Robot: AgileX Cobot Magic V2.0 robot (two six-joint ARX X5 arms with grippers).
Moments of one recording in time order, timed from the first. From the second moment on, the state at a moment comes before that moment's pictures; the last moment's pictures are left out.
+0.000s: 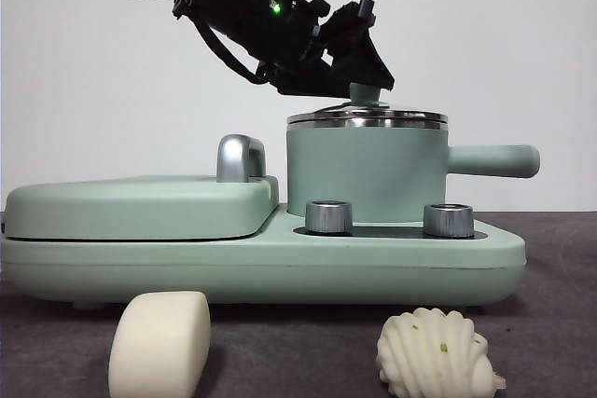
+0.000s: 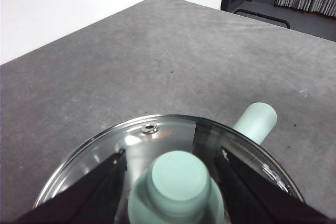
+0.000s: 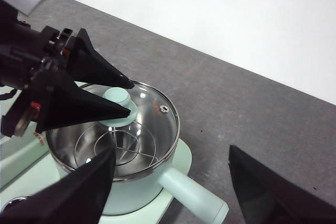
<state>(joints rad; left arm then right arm) -0.65 1.79 1.26 0.24 0.32 0.10 0.30 0.81 0.82 -0.29 -0.18 -0.15</state>
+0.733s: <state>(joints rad) -0.65 1.79 1.26 0.21 0.31 0.10 0.30 0.81 0.82 -0.30 -0.18 -0.15</state>
